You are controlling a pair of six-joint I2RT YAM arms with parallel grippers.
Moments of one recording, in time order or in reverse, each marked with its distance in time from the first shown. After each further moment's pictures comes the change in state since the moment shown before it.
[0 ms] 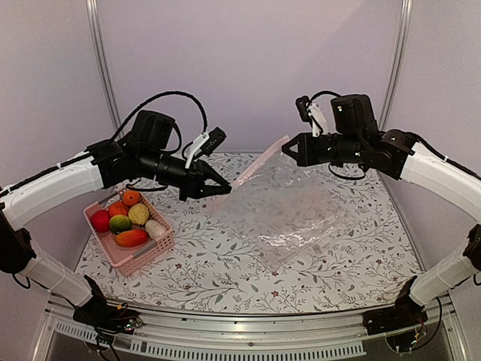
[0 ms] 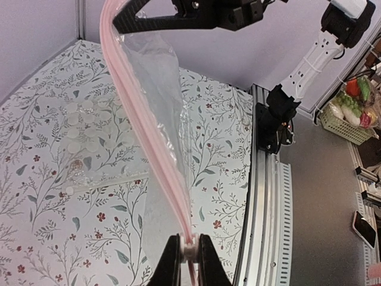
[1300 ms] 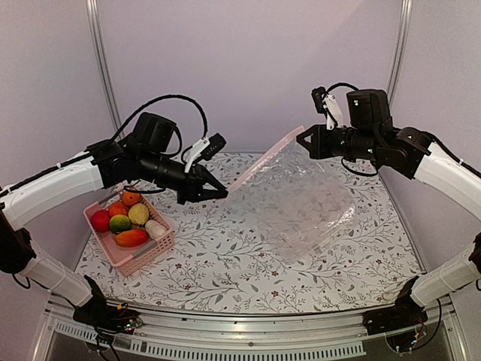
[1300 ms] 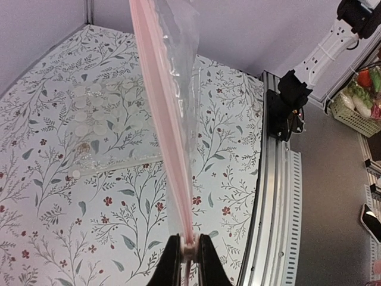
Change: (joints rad) left arm 0.000 0.000 0.000 -0.063 -0.048 0.035; right arm -0.024 -0.074 0.000 -0.030 0.095 -0.033
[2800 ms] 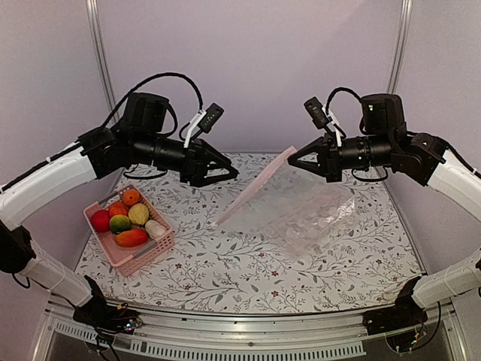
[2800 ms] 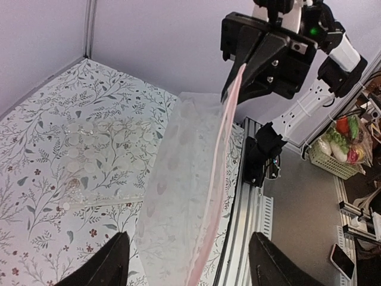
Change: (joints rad) left arm -0.018 -0.018 0.132 0.055 0.012 -0.208; right arm -0.017 -0.097 -0.063 -0.037 -0.570 -0.286
